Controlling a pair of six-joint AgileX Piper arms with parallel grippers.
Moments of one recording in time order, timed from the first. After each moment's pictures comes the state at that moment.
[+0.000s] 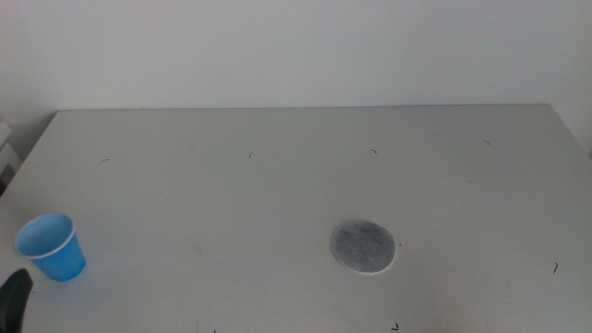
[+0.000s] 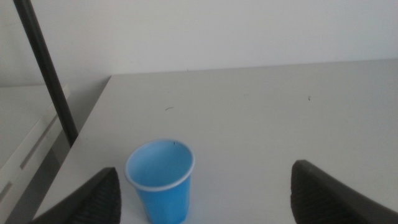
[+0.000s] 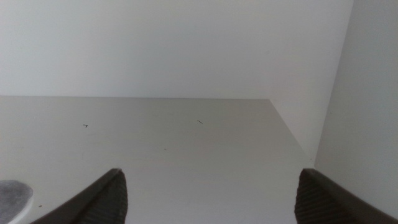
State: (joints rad) left arm -0.01 0.10 -0.10 0.01 0.26 -0.01; right arm -0.05 -0.02 0.03 -0.03 0.14 0.03
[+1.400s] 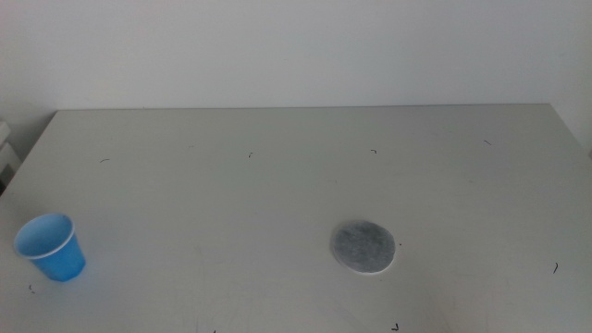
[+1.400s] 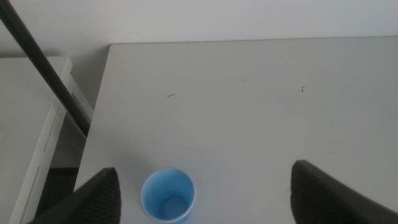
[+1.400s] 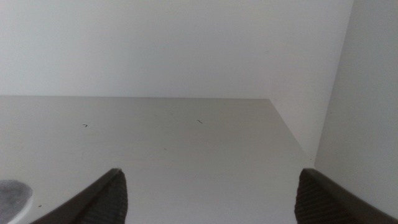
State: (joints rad) left arm -0.01 0.79 -1.02 0.01 0.87 -0.01; right arm -0.05 -0.02 0.03 -0.03 0.14 0.03
